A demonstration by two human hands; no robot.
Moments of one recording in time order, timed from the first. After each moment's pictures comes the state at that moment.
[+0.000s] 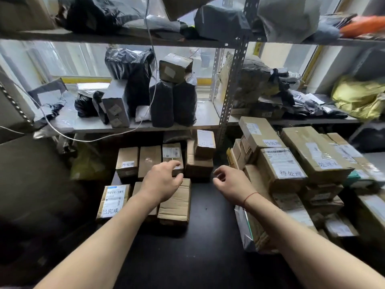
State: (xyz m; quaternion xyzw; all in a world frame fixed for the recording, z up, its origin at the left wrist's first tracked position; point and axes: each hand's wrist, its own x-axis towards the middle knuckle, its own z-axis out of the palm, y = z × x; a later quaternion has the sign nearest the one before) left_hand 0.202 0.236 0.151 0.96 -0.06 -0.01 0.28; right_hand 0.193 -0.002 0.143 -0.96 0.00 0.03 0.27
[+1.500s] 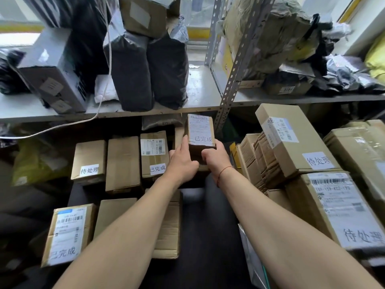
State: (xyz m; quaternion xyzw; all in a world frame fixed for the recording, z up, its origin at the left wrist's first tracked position) left_hand 0.430 0.137 0.014 0.89 -0.01 -0.16 0.43; right_hand 0.424 0.012 0.032 -0.72 0.26 0.07 0.64
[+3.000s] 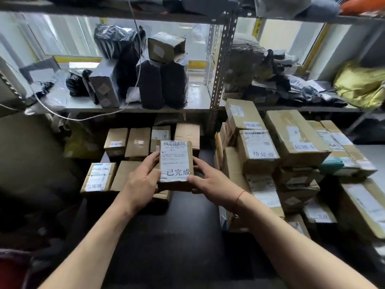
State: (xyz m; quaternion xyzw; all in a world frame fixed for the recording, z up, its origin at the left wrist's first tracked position) left_hand 0.108 0.188 0.147 0.80 0.03 -0.06 0.60; right_hand 0.123 -0.033 0.153 -0.82 -0.07 0.18 0.54
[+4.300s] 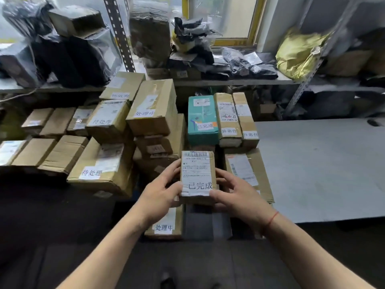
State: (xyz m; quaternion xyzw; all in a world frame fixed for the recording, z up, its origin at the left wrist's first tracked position) left_hand 0.005 -0.311 0.125 0.75 0.01 -0.15 0.65; right_hand 0.001 -0.550 0.122 -0.78 0.01 0.20 0.60
